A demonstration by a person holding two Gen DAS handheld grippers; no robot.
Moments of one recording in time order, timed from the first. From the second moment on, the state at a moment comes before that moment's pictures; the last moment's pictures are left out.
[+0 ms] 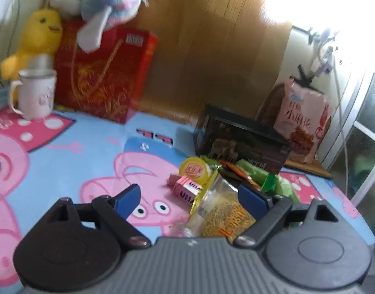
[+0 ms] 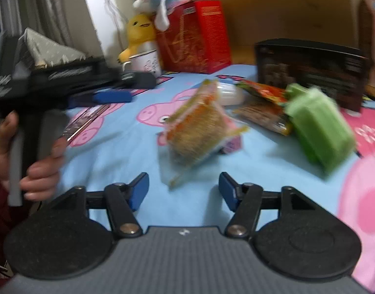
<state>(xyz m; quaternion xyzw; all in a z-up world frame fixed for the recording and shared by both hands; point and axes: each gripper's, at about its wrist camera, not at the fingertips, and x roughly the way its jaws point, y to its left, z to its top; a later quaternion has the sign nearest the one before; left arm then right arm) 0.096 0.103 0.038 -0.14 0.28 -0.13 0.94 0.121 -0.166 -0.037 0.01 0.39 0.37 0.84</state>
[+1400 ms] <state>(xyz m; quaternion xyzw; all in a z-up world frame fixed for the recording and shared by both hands) 0.101 -0.050 0.046 -0.08 0.37 -0.33 0.87 0.086 -0.283 0.004 -0.07 0.28 0.34 0.89</state>
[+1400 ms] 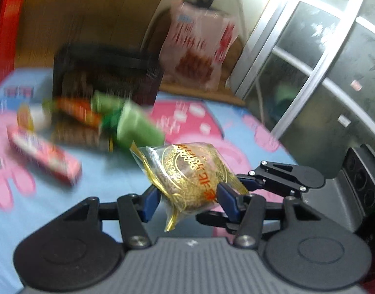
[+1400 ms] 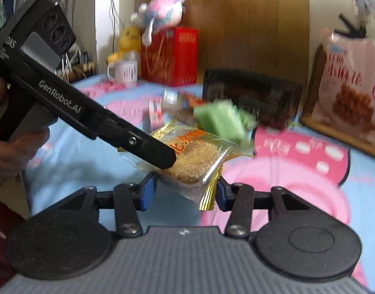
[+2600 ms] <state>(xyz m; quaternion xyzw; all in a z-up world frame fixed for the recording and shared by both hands) 0.276 -0.016 0.063 -0.09 0.33 -0.25 0.91 0.258 -0.315 -0.001 0.06 0.27 0.30 0.91</state>
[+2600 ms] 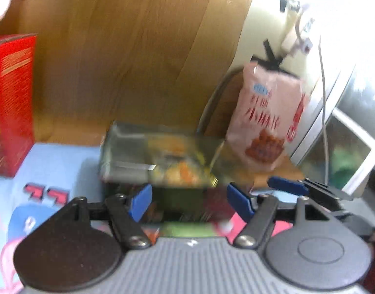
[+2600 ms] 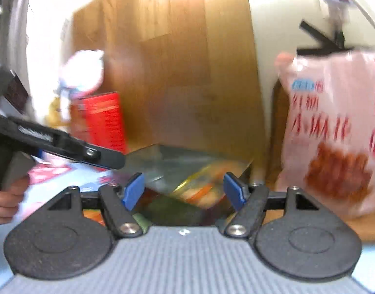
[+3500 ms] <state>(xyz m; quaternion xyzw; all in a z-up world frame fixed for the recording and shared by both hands) 0.126 0.051 0.027 -0.16 0.35 -0.18 0.91 0.158 -0.306 -0.009 0.08 0.33 0.36 0.87</state>
